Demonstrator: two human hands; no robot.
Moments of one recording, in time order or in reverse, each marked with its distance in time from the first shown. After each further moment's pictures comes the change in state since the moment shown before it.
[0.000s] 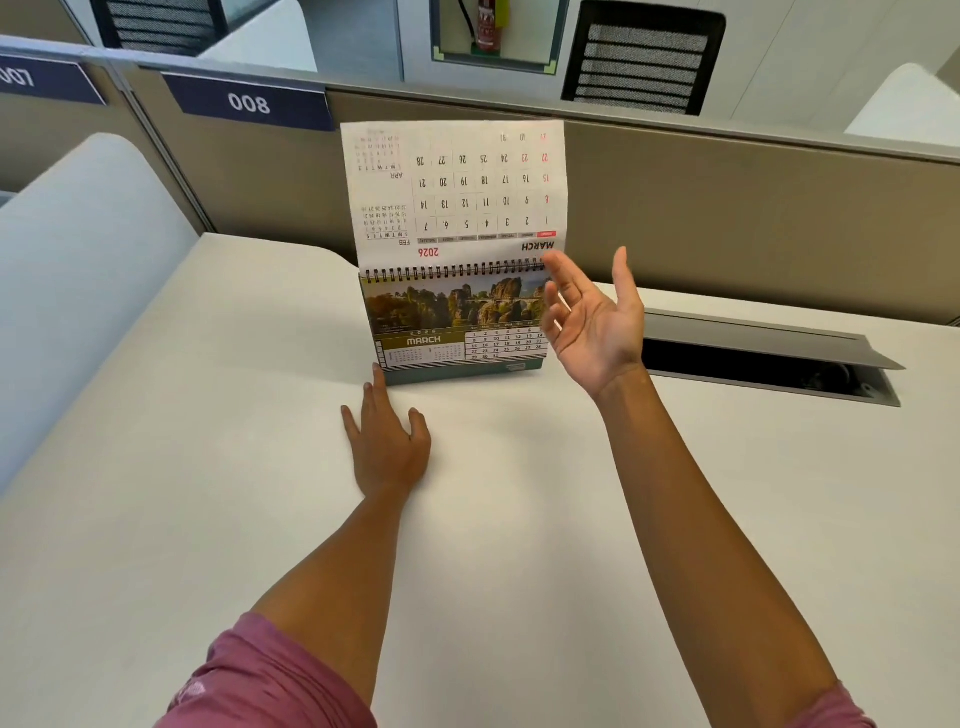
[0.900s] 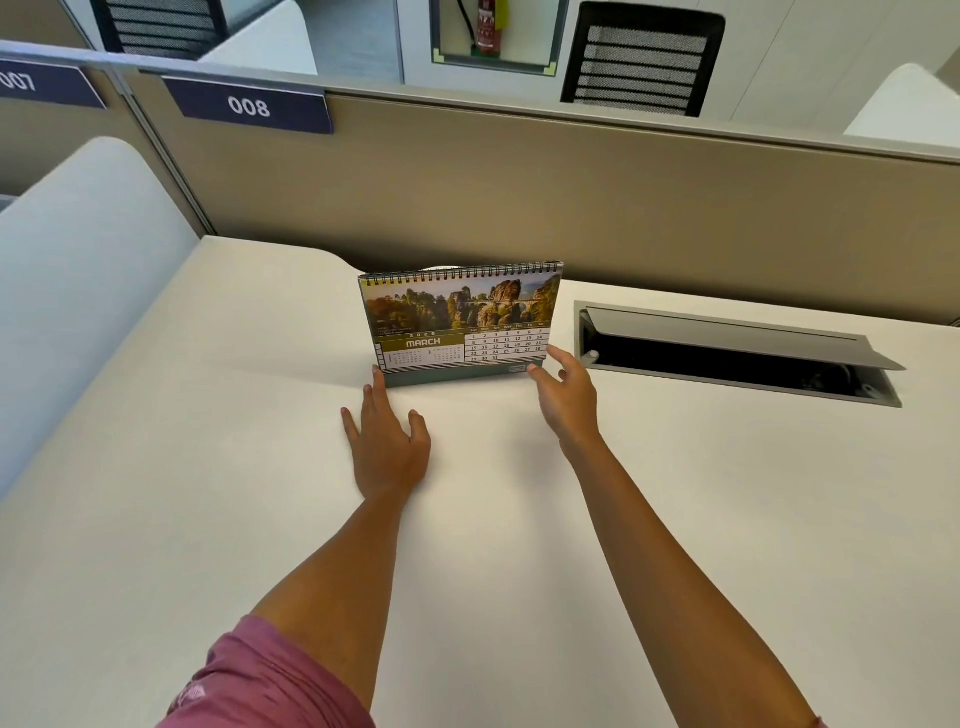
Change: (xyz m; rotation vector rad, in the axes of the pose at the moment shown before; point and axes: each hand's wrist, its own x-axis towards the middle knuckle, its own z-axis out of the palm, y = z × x) left_hand 0.000 0.003 -0.001 0.002 -0.013 -0.043; right_hand 0.001 0.076 -0.050 -1.069 0.529 -0.078
